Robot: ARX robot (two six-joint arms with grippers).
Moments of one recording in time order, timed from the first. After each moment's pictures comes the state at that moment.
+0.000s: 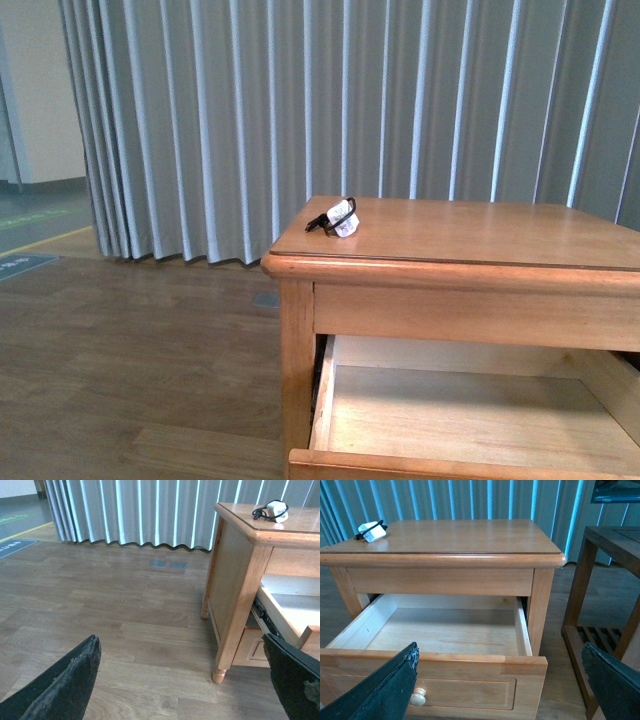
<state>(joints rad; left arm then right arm) 0.00 0.00 0.01 0.00 0.00 0.00 -0.19 0.10 0.10 0.00 -0.19 0.01</state>
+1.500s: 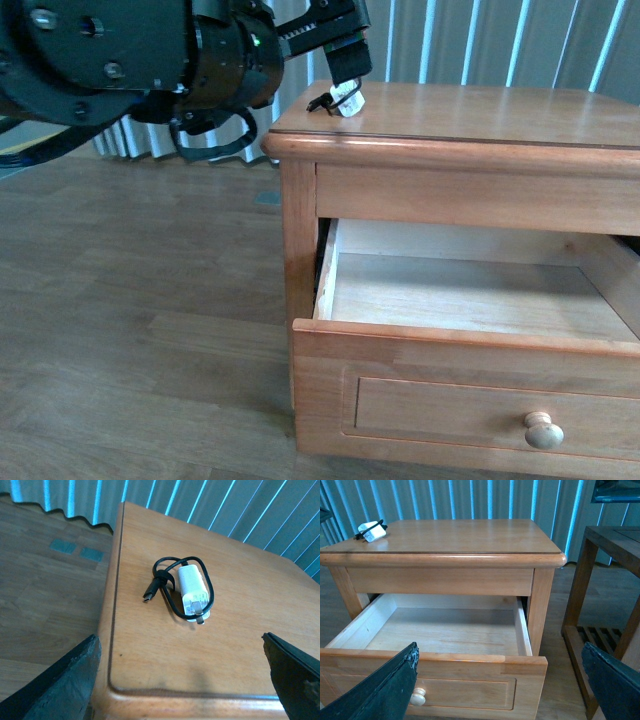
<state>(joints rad) -0.41 1.92 1.29 0.57 -0.16 -0.35 -0.19 0.10 0.10 0.00 -0.19 0.00</state>
